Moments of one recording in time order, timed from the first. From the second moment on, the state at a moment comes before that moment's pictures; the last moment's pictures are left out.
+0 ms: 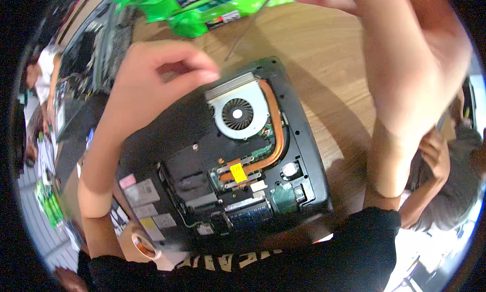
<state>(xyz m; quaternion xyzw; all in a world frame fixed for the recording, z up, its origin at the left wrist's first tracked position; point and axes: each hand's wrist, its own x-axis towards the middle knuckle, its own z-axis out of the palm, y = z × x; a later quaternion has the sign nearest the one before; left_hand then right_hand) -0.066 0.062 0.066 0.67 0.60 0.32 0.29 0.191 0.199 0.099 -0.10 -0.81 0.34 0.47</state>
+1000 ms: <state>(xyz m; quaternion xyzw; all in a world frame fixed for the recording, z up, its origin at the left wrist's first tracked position) -0.046 -0.372 0.010 0.45 0.83 0.33 0.05 0.240 0.014 0.076 -0.22 -0.78 0.35 0.47</state>
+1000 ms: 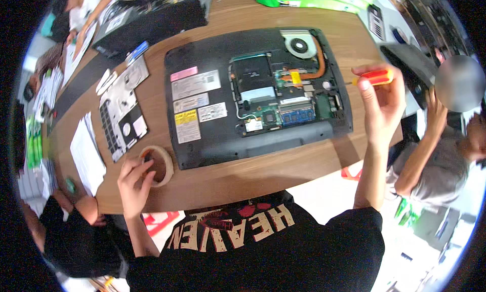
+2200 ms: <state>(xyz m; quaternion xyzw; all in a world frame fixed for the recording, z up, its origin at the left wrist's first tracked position) -0.056 -0.351 0.027 0.47 0.80 0.37 0.01 0.236 -0.010 0.034 -0.48 -0.78 0.20 0.36</state>
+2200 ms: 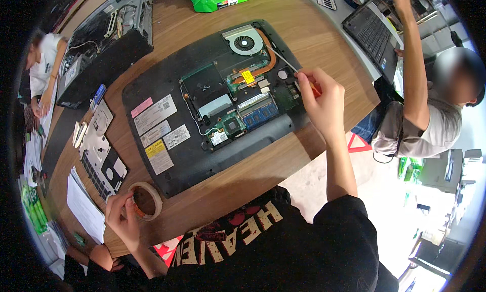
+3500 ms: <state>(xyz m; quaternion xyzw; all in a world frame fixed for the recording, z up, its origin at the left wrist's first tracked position) -0.054 -0.174 0.075 0.74 0.58 0.32 0.08 0.245 0.022 0.026 -0.44 -0.81 0.24 0.31</state>
